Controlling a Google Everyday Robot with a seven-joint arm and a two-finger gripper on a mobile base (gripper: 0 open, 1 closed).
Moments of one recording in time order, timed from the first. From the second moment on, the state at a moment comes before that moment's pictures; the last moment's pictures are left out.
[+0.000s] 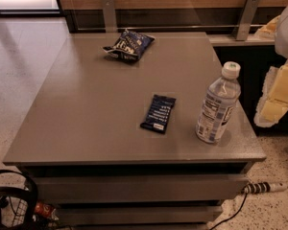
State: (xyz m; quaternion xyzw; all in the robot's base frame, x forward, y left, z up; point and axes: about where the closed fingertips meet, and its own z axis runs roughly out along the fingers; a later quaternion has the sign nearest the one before) arm 0.438 -0.214 0.985 -0.60 0.78 -0.04 0.17
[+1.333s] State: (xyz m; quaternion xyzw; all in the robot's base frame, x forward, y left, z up) arm 0.430 -0.203 0.937 -0.60 0.73 0.08 0.33
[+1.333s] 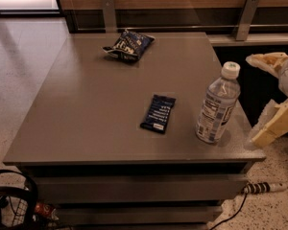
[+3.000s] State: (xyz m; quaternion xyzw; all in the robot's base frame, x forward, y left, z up) arm 0.473 -0.190 0.906 -0.52 0.60 0.35 0.50
